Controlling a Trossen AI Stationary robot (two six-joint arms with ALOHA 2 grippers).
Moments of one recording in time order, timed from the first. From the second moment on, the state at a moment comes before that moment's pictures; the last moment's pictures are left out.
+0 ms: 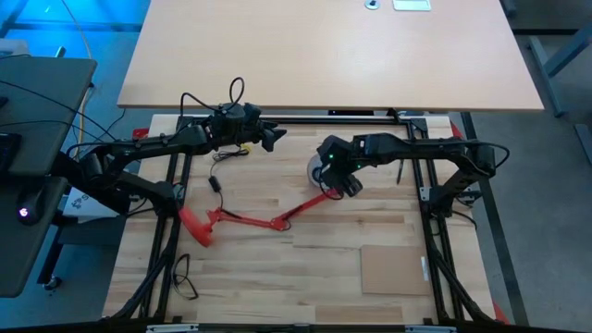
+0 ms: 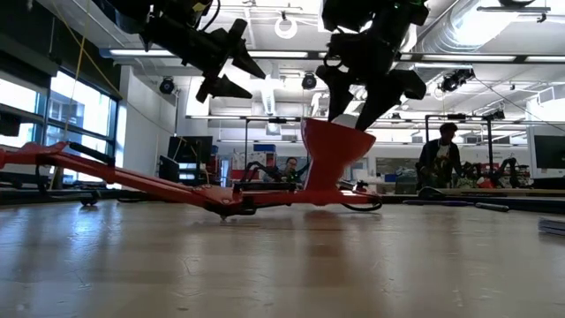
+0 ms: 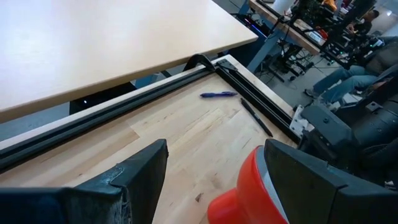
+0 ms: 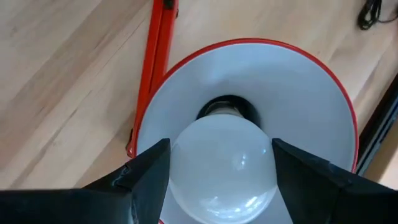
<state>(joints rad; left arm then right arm) 0.48 1.33 0.90 0.07 0.03 -0.47 -0.19 1.61 1.26 -0.76 0.02 -0.94</state>
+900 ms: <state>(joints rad) 0.48 1.33 0.90 0.07 0.03 -0.52 -0.19 1.61 1.26 -0.71 0.03 -0.68</state>
